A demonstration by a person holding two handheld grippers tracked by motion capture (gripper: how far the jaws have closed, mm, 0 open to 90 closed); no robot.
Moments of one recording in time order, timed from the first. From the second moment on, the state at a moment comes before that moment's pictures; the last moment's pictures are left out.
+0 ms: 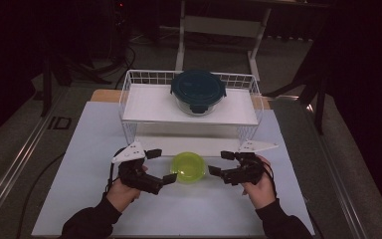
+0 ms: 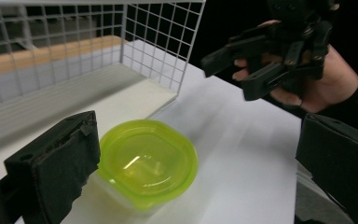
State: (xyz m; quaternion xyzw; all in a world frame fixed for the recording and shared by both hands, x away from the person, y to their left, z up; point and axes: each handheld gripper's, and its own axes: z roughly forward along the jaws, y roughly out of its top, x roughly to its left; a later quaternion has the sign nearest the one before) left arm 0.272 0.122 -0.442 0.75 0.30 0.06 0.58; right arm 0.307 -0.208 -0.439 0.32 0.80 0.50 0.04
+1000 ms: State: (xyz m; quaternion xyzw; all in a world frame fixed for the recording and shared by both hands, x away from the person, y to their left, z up) left arm 0.335 0.114 -0.510 0.71 0.51 -0.13 0.47; right arm 0.345 -0.186 -0.490 0.48 0.76 0.43 -0.08
